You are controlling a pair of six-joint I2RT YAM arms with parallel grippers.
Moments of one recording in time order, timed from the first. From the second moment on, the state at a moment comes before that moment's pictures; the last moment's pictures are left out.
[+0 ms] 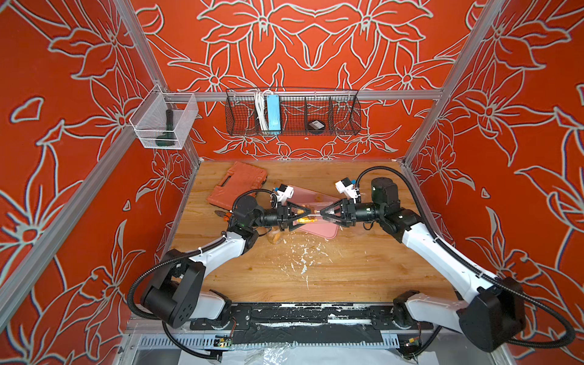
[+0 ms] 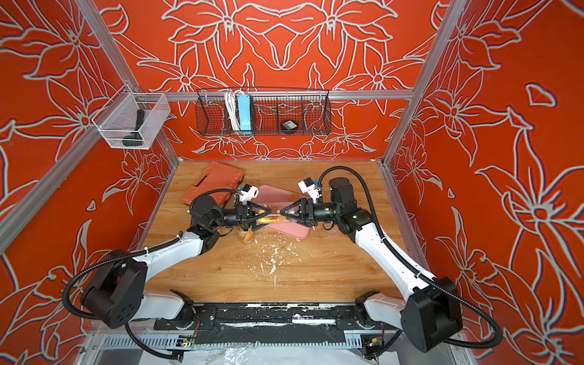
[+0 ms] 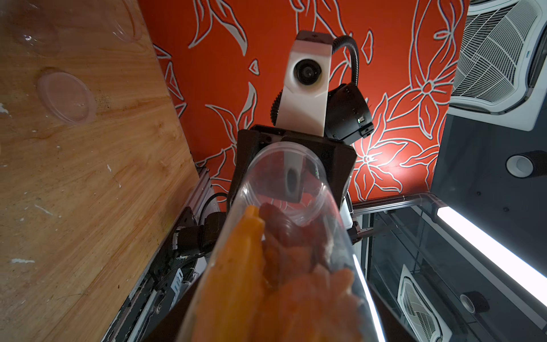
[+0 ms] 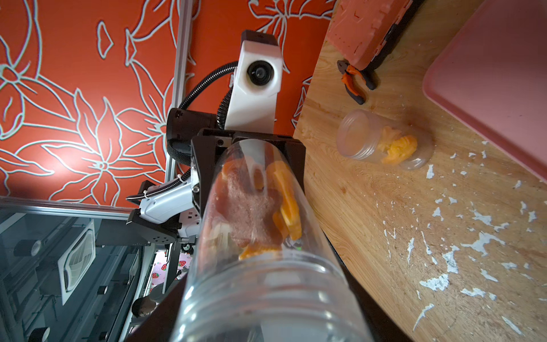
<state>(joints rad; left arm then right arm) -0.40 1.38 0.66 0.90 1.11 -1.53 0.39 1.21 0.95 -0.18 -1.05 0.87</state>
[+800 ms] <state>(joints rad) -0.39 1.41 0.64 0.92 1.11 -1.53 0.33 1.21 0.93 -0.22 -1.04 0.87</state>
